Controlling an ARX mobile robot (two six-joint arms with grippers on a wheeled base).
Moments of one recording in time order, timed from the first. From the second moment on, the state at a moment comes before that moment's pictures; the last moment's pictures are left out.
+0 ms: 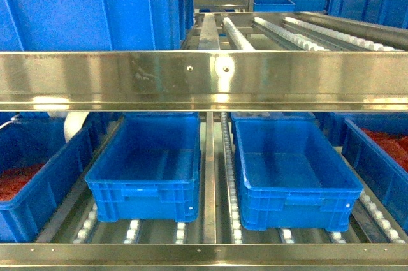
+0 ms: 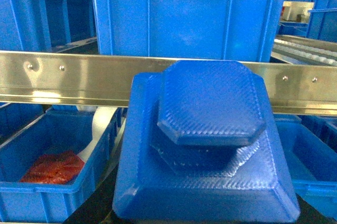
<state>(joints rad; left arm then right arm) 0.00 0.01 0.01 0.00 0.00 -0.01 0.00 0.00 0.01 0.00 0.00 0.00</state>
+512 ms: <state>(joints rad) 0.00 0.01 0.01 -0.01 0.00 -0.01 0.00 0.00 0.01 -0.01 0.00 0.00</state>
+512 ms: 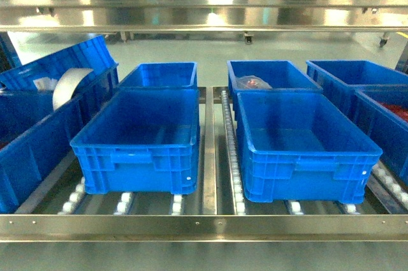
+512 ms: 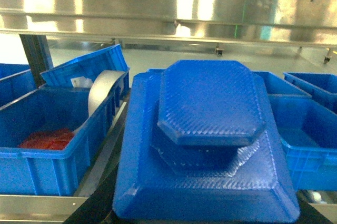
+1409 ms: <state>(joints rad) 0.00 0.01 0.01 -0.01 0.00 -0.01 0.00 0.00 0.01 -0.01 0.00 0.00</state>
